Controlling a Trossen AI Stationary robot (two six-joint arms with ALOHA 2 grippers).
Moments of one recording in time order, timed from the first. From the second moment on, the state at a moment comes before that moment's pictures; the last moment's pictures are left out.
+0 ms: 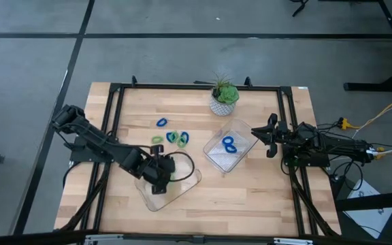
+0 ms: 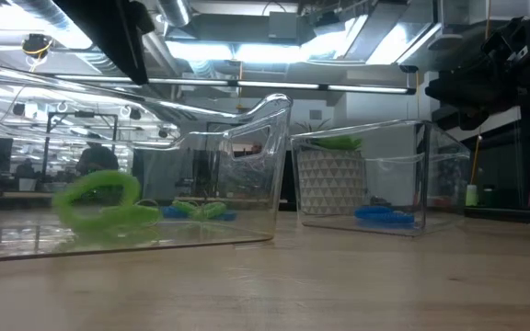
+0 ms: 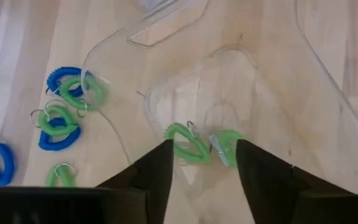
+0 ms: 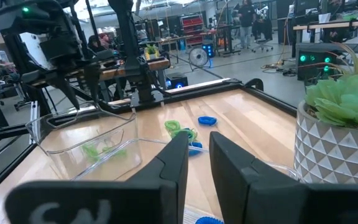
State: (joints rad) left arm -0.49 1.53 1.21 -0.87 -0.36 -0.56; right arm -0.08 0.00 0.02 0.01 0.10 0.15
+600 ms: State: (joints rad) left arm -0.38 1.52 1.21 -0.83 -0.35 -0.41; right arm -0.08 0.00 0.02 0.01 0.10 0.15
